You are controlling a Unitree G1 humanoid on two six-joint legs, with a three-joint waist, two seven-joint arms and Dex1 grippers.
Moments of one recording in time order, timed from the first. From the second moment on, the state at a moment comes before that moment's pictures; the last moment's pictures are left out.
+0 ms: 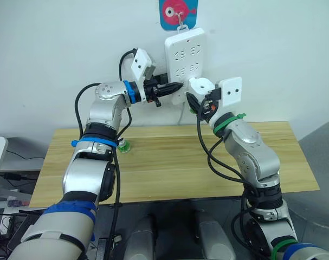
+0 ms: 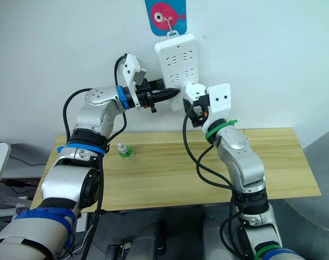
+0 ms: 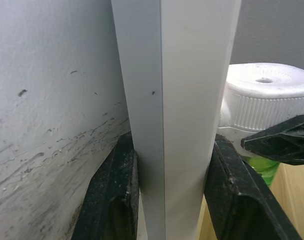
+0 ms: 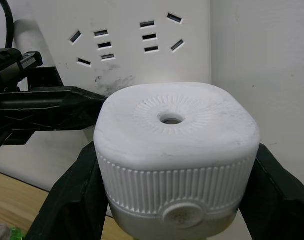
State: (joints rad) left arm -1.15 0.35 0.01 0.83 -0.22 0.02 -1.08; right arm -0.60 -0.13 0.06 -0.28 0.26 0.62 0.13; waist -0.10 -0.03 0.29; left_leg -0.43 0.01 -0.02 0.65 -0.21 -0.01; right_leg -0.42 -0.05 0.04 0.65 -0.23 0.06
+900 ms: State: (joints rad) left arm -0.27 0.40 0.00 -0.17 -0.24 0.17 -0.74; right arm -0.50 0.06 -0.46 -0.44 0.93 1.01 -0.11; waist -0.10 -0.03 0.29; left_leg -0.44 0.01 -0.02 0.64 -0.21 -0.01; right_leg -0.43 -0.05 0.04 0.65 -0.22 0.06
